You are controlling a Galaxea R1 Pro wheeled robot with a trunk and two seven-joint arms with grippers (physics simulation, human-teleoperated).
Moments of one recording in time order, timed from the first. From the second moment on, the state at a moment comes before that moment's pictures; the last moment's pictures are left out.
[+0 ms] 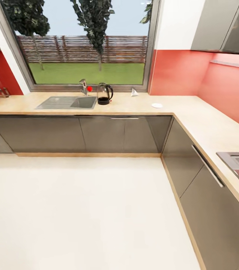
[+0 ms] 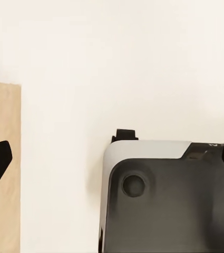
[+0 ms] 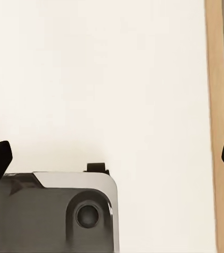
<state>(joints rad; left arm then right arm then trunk) -0.23 0.06 0.01 -0.22 0.06 -0.16 0.00 0.00 -0.04 -0.05 -0.56 0.01 -0.23 -0.01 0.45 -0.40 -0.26</state>
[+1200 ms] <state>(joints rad) -0.22 0.06 0.01 -0.22 0.06 -0.16 0.00 0.00 -0.04 -0.04 -0.55 0.01 -0.23 -0.01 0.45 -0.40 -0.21</state>
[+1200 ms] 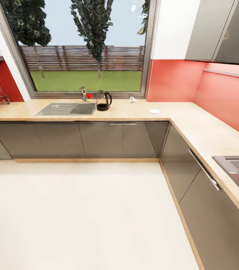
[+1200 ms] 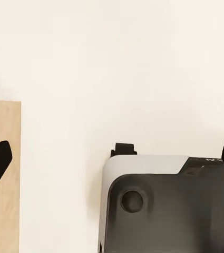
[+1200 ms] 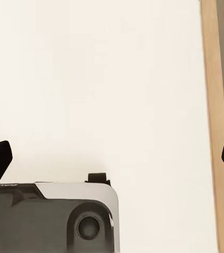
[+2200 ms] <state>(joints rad) -0.22 0.06 0.01 -0.22 0.06 -0.16 0.00 0.00 -0.04 -0.04 -0.55 0.01 -0.23 -0.01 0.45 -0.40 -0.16</state>
